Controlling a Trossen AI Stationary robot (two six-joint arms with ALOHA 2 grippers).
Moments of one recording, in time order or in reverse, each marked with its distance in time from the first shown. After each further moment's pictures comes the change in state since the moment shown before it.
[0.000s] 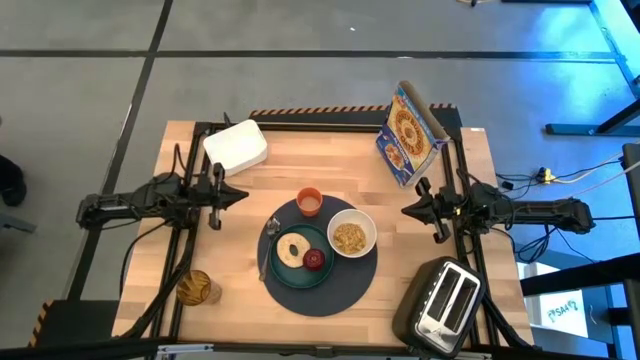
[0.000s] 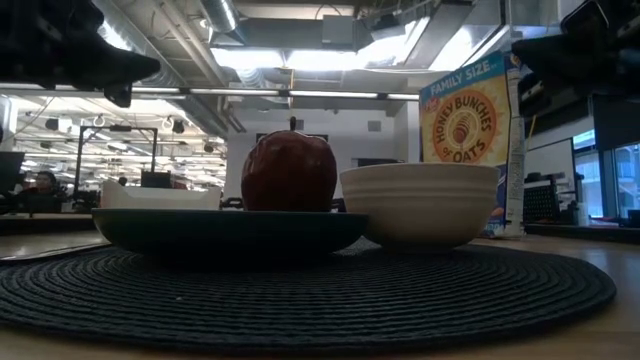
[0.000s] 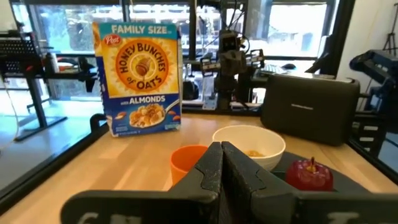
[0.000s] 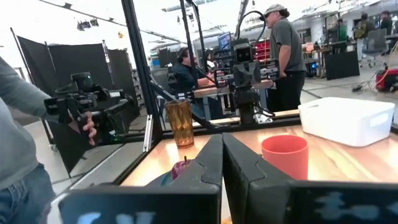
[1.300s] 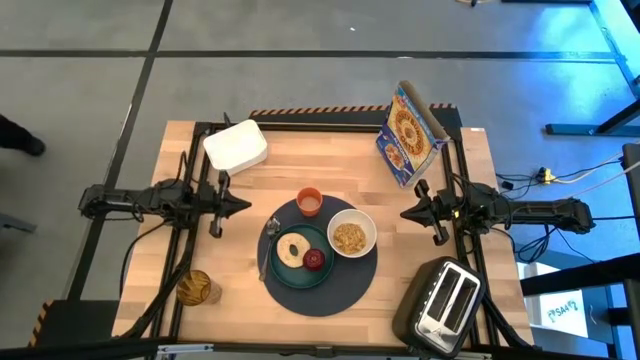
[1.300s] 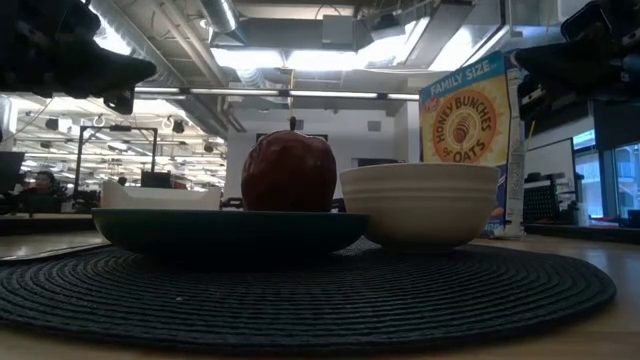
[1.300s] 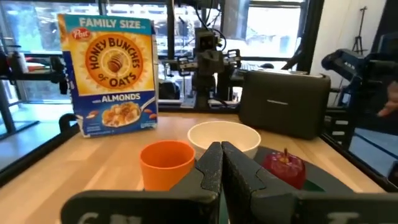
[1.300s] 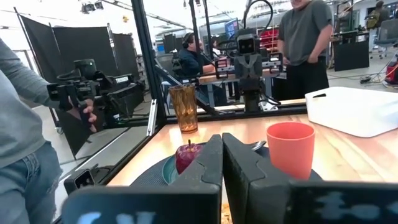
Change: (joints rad) left arm -0.143 0.016 -0.071 0.095 -0.056 -0.009; right arm 0.000 -0.001 0.000 -0.056 -0.038 -0.036
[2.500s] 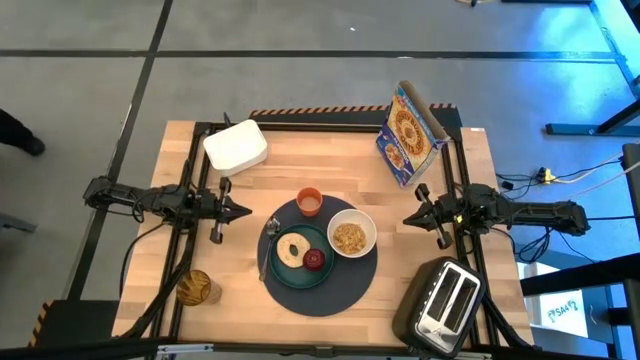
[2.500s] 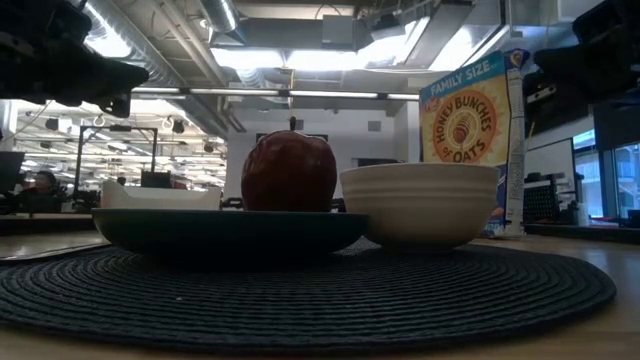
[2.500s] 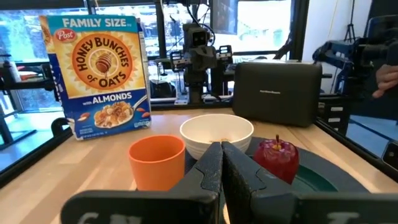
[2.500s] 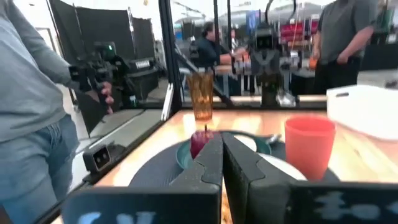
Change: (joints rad) left arm -0.139 -0.011 -0.045 0.026 -0.109 0.061; right arm 0.000 -0.082 0.000 -0.120 -0.093 -0.070
